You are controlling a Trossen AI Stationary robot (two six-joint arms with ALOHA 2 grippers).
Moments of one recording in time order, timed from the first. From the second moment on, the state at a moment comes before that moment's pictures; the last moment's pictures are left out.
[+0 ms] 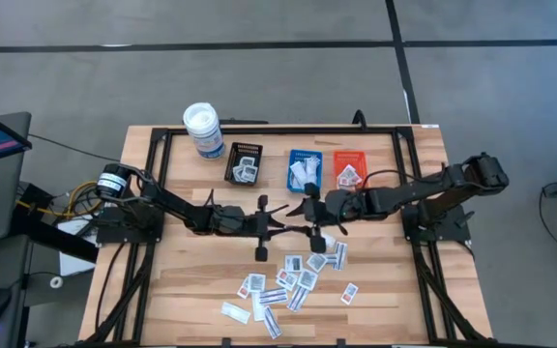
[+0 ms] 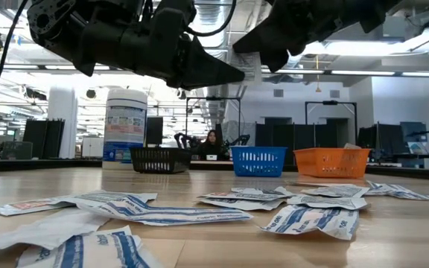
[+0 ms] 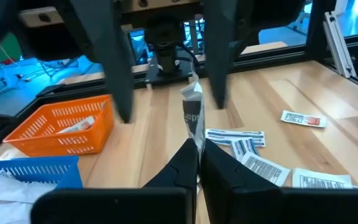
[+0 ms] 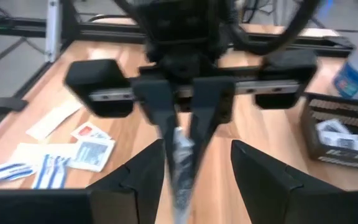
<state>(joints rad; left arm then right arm) -0.22 1.60 0.69 0.89 -0.21 0.18 0.14 1.46 0.81 0.22 0.08 0.00</state>
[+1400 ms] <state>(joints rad) -0.22 1.59 0.68 0.89 -0.22 0.18 0.19 1.44 0.81 0.10 0.10 0.11</state>
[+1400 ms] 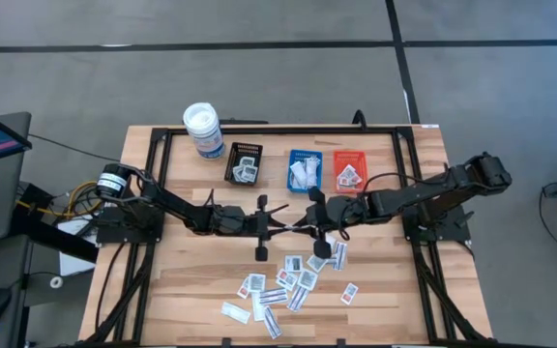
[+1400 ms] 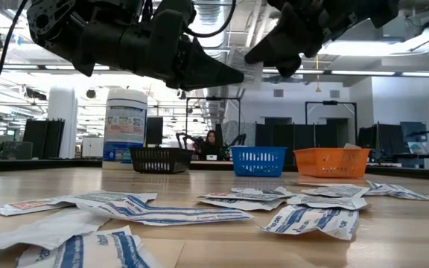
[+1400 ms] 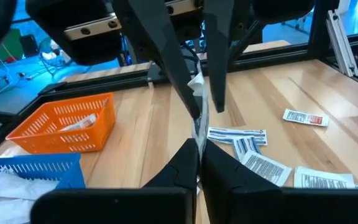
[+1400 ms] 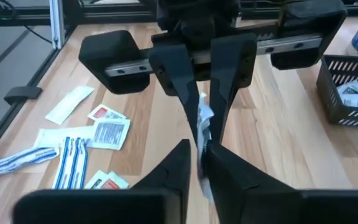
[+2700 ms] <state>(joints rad) -0.21 1.59 0.69 0.94 -0.22 0.18 0.14 1.45 0.81 0.22 0.03 0.07</state>
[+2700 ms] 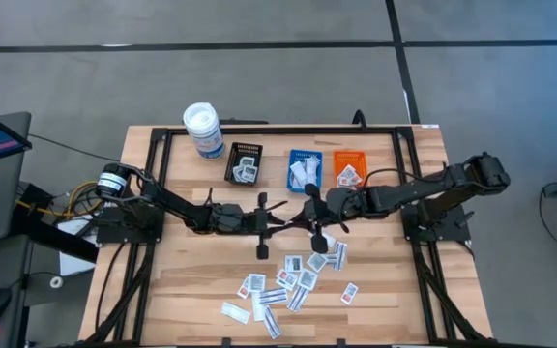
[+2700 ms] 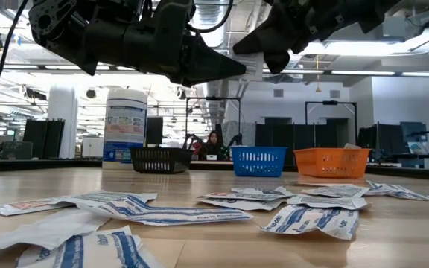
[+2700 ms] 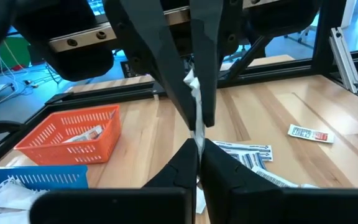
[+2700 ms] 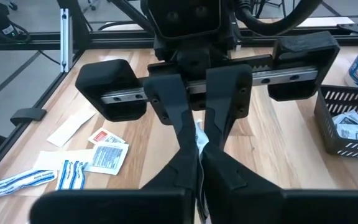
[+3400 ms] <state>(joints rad) -0.21 1.59 0.69 0.94 -0.22 0.18 0.13 1.45 0.81 0.23 0.02 0.07</state>
